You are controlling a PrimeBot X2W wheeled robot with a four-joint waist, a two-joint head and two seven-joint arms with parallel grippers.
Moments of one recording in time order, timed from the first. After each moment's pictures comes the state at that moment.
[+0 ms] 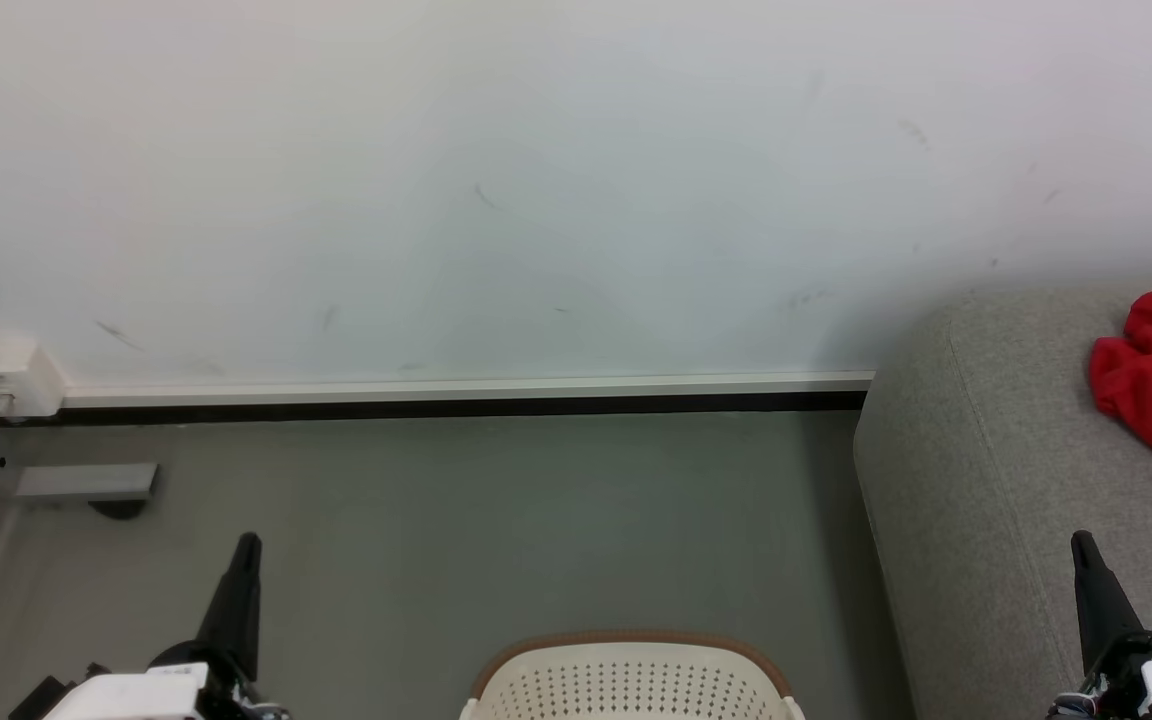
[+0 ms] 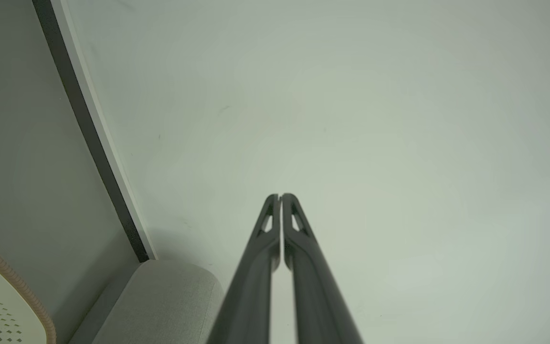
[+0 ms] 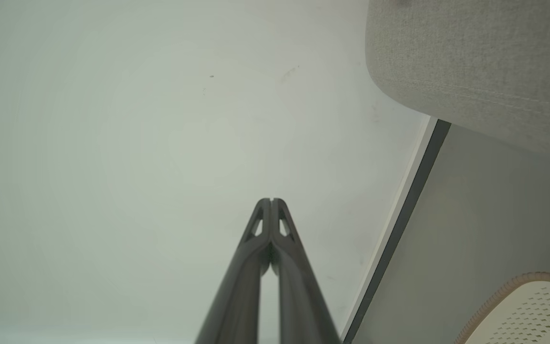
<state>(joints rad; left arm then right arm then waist) -0.11 0.05 0.11 0.25 -1.61 -0.13 0.11 -0.10 -0.05 -0.11 0.24 1.61 0.13 0.11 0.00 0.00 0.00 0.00</state>
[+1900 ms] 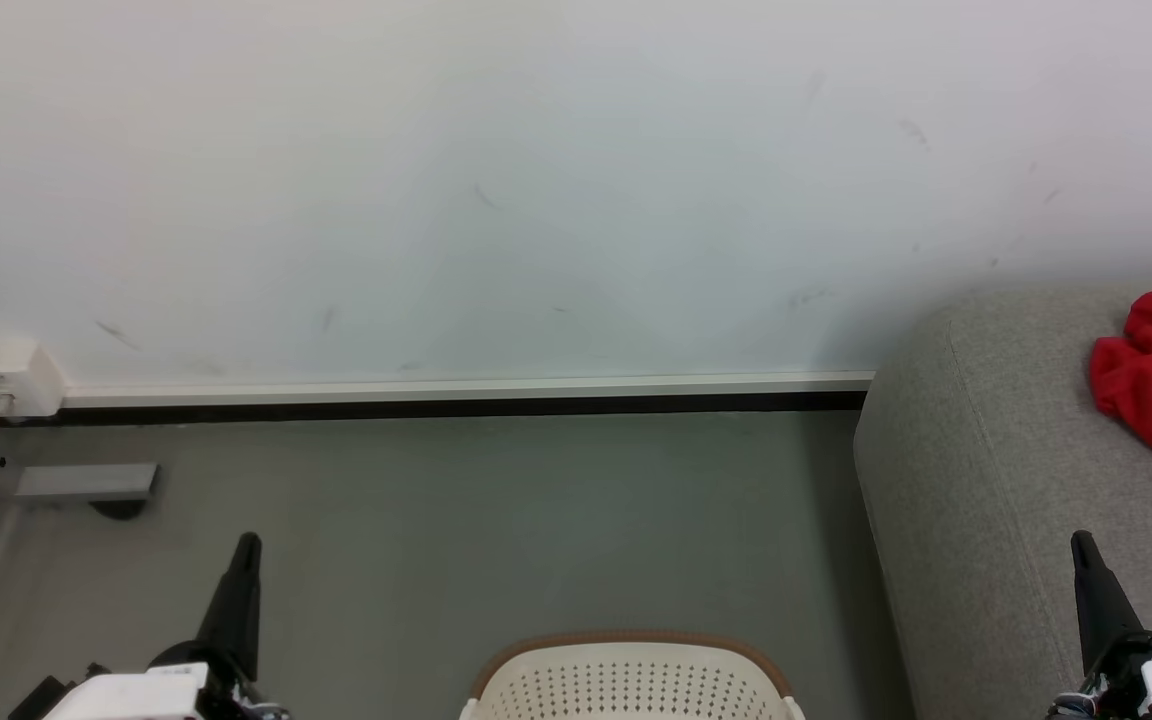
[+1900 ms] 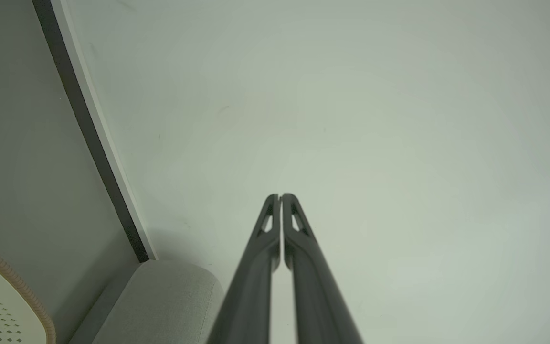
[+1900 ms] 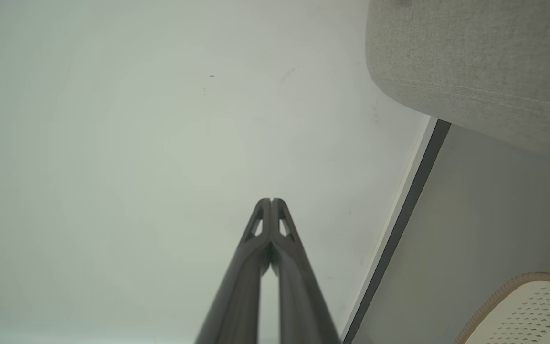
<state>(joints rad) -0.11 0.05 0.11 0.25 -1.61 -0.13 0.11 -0.10 -0.05 -0.11 0.24 1.61 0.13 0.11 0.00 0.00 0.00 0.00</state>
